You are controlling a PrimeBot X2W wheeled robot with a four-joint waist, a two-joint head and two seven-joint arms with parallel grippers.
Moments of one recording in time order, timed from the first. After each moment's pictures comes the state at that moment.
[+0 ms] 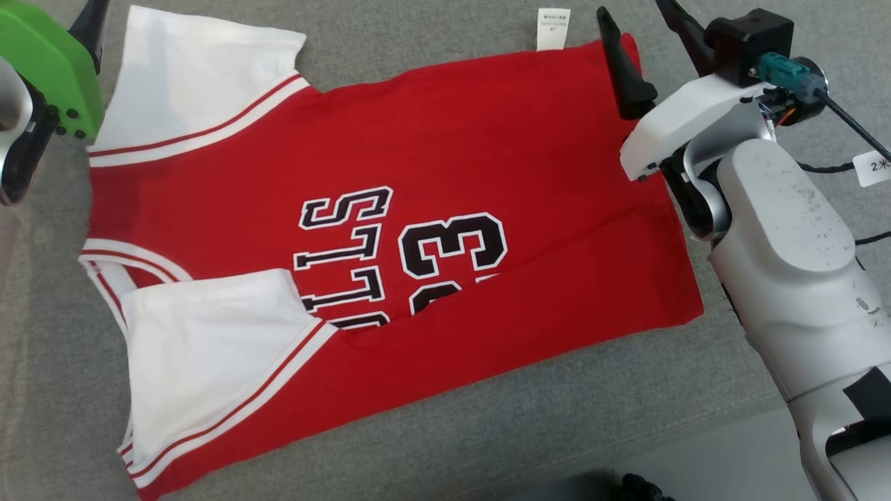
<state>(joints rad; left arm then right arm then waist) -1.10 0.52 -0.55 0.68 -0.57 -0.13 0.16 -0.90 -0.18 0.33 0.65 0.32 0.13 -0.16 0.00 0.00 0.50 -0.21</state>
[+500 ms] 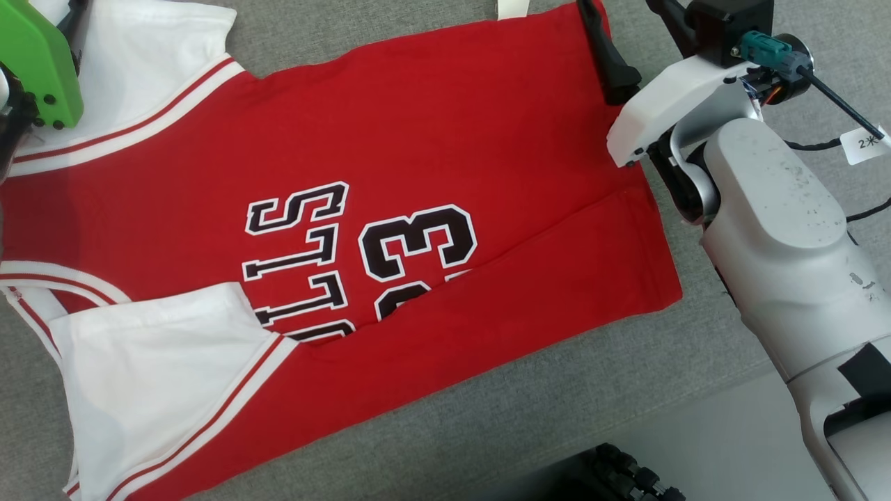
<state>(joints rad) -1.20 0.55 -0.72 0.84 -0.75 -0.13 0.27 -0.99 -0.18 0.42 0.73 0.38 0.13 -0.19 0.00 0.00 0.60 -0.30</state>
